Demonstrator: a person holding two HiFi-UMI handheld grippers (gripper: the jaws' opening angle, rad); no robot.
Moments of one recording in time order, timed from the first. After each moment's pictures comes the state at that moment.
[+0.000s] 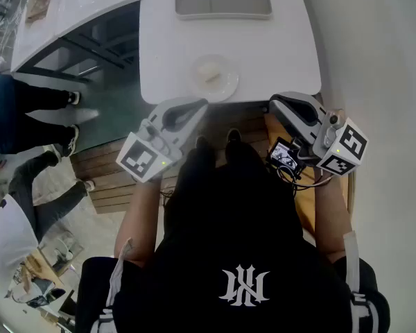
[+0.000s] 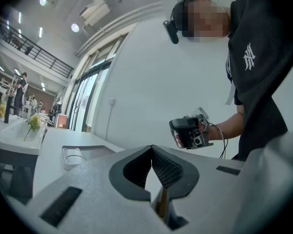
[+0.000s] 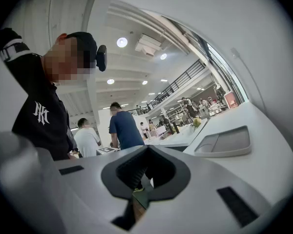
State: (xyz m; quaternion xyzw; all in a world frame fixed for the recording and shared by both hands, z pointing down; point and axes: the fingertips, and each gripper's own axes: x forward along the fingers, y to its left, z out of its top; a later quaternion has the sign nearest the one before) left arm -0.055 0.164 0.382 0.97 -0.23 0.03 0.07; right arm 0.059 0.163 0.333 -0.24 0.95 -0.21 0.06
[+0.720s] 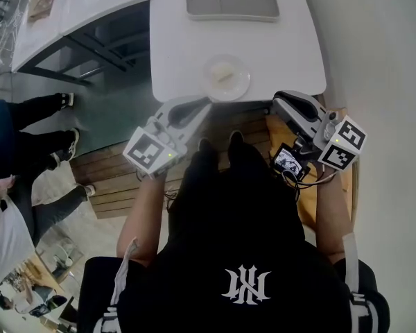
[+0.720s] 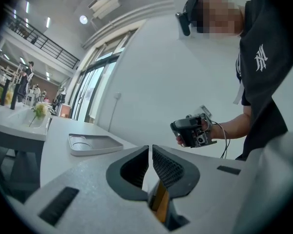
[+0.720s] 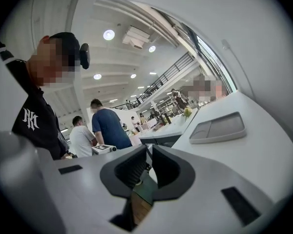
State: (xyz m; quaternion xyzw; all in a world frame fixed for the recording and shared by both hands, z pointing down) left arm -0.105 0.158 0.416 0.97 -0.23 0.04 0.12; right arm 0.020 0.157 0.372 -0.28 0.92 -0.27 0.02
